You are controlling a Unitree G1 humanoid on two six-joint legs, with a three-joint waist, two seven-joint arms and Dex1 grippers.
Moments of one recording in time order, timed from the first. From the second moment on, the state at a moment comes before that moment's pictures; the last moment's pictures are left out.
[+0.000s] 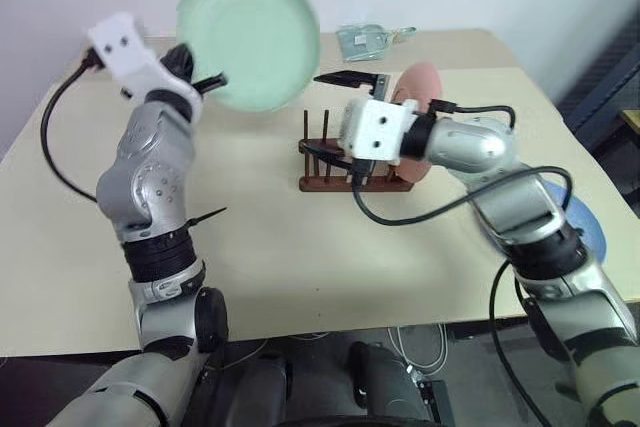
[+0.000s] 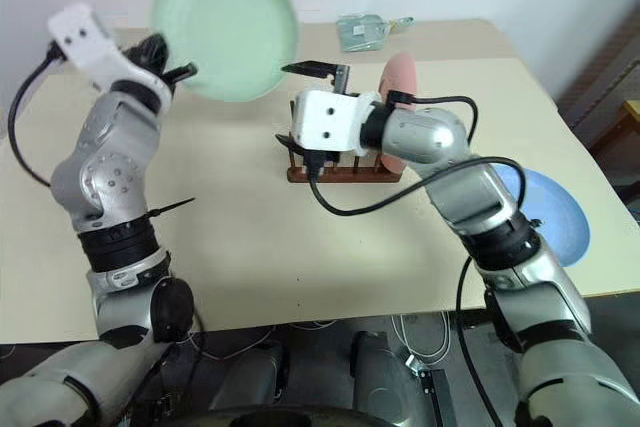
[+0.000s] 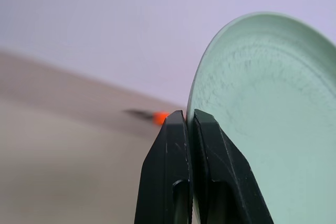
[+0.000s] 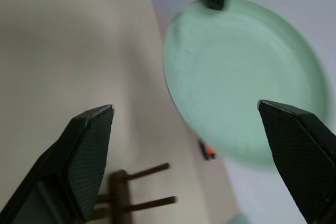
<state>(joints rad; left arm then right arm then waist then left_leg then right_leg) -0.82 0.15 0.34 -0.21 -0.42 0.78 0.16 -0.88 -0.58 0.40 -0.08 -0.15 0.04 0.69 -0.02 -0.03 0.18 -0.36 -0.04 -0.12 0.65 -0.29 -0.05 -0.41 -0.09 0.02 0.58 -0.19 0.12</state>
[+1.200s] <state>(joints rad) -0.27 0.51 0.11 -0.15 -0.32 0.39 -0.41 -0.81 -0.23 -0.14 -0.39 0.70 0.61 0.43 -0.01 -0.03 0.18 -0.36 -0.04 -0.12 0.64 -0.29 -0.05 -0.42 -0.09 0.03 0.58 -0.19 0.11</state>
